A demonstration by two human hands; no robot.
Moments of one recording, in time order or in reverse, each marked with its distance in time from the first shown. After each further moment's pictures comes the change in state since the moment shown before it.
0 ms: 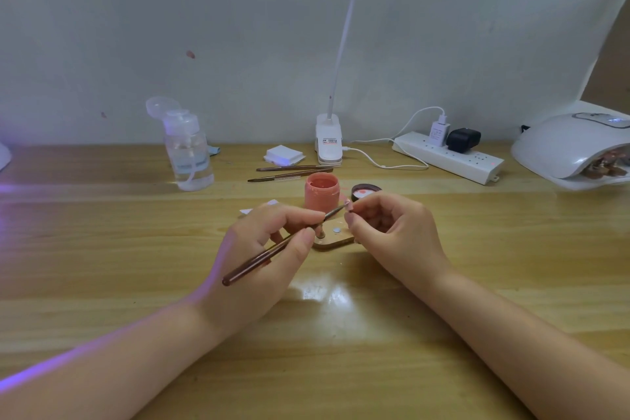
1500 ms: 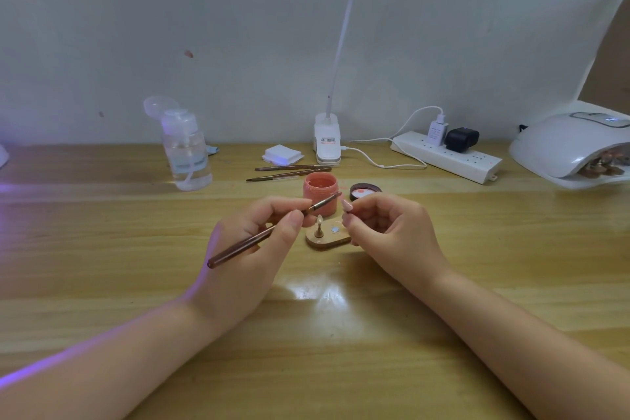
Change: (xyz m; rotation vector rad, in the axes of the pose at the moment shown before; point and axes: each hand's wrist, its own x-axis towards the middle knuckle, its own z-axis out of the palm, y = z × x) left_hand 0.002 0.001 0.000 -0.177 0.057 -0.131; right_hand -0.001 -0.001 0.000 0.050 -0.025 0.018
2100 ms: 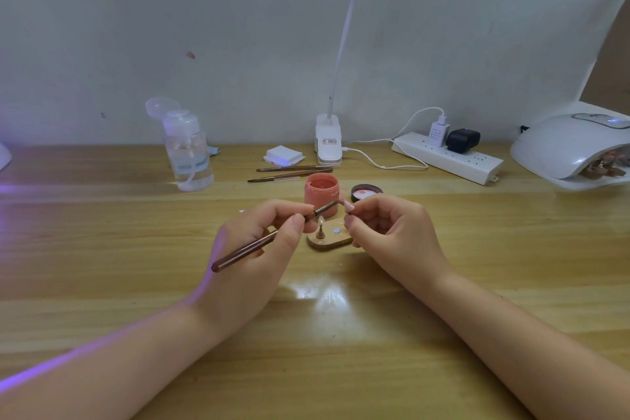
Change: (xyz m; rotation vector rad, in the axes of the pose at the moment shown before) left_hand -0.002 -0.005 0.000 0.071 0.010 0.042; right_hand 0.000 -0.001 0.000 -0.009 -0.011 0.013
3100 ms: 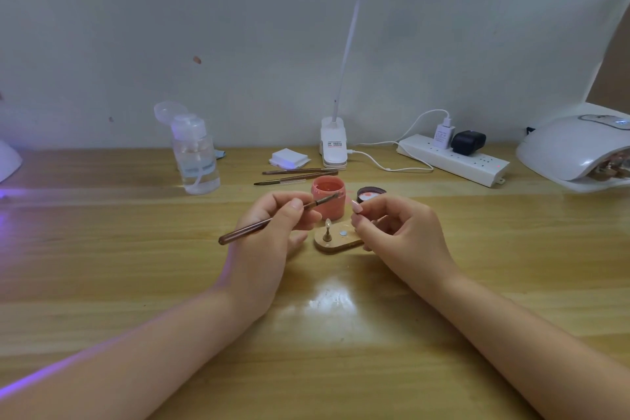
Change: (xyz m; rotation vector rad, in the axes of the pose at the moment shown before) left_hand 0.015 0.004 0.014 -0.432 0.135 -0.354; right_hand 0.001 0.002 0.000 -0.043 0.048 -0.022
